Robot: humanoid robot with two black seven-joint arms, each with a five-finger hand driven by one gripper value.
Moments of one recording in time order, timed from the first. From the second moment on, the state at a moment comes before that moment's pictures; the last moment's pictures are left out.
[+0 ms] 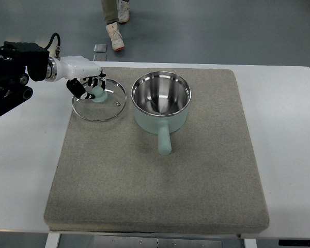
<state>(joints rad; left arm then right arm) -1.13 0.60 -0.26 -1.02 1.76 -0.27 -0.19 0.04 0.00 -0.06 0.17 0.02 -0.10 0.11</state>
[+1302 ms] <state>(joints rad) -1.08 0.61 -0.29 -0.83 0.14 -0.21 -0.19 0.04 0.00 -0.06 0.17 0.02 -0.10 0.11</state>
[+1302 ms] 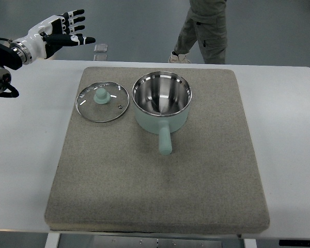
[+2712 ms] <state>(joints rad) -0.98 0.56 -0.43 -0.66 -0.21 -0.57 -0.06 0.04 0.00 -0.06 0.17 0.02 -0.10 0.11</state>
